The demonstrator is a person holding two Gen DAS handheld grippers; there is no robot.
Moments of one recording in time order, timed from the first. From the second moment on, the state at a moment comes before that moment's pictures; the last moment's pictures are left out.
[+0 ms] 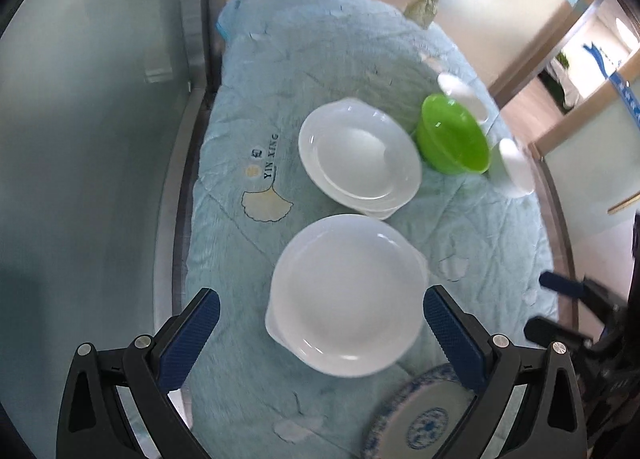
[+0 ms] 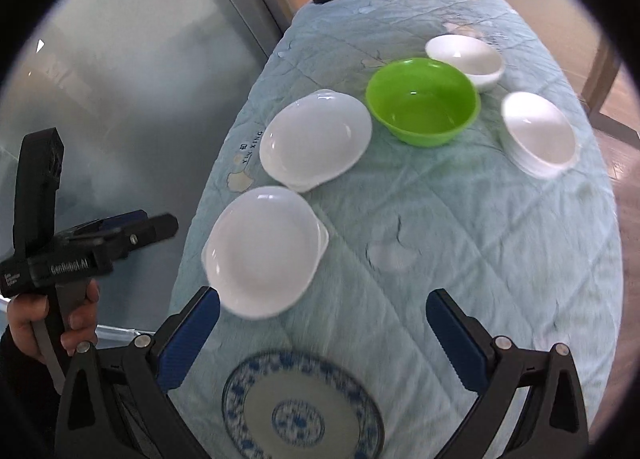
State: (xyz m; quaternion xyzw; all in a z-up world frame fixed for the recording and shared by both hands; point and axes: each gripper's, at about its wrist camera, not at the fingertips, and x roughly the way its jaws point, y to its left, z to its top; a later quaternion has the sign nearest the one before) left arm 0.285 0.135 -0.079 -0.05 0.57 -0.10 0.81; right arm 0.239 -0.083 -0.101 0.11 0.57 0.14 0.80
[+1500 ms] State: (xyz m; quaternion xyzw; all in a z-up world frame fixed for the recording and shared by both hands) left arm 0.300 0.125 -0.135 -0.02 0.64 -0.12 0.76; right arm 0.299 -0.040 -0.167 0.12 0.63 0.08 0.76
